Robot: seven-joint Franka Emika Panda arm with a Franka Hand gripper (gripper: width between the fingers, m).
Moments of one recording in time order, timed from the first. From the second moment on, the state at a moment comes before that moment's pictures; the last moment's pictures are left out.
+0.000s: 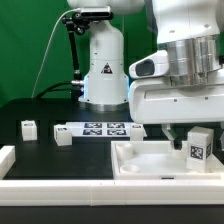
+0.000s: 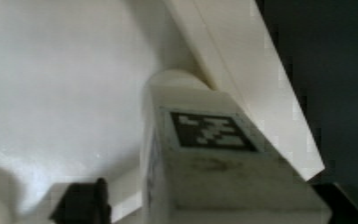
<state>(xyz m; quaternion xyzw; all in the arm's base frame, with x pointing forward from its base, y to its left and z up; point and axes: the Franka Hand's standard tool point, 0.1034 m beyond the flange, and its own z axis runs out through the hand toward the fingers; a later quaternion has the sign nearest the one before) 0.619 0.111 0.066 -0.96 0.25 -0.02 0.09</state>
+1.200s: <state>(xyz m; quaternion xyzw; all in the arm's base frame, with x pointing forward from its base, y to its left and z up) 0.615 0.107 0.065 -0.68 0.72 0.01 0.11</state>
